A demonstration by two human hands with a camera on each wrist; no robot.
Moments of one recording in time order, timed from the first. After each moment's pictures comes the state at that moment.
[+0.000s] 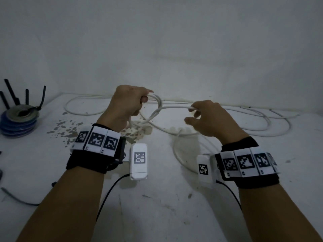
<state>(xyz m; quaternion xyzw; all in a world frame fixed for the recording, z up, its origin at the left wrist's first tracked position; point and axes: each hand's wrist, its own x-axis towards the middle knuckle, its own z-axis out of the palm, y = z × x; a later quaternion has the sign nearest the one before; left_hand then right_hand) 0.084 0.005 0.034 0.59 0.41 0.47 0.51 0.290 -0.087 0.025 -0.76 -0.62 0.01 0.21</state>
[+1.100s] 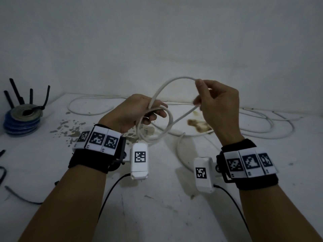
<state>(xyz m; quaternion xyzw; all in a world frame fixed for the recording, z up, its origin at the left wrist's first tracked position) 0.080 -0.002 0.031 0.67 0.35 0.31 0.58 0.269 -0.088 0.039 -0.58 -0.51 0.02 0.64</state>
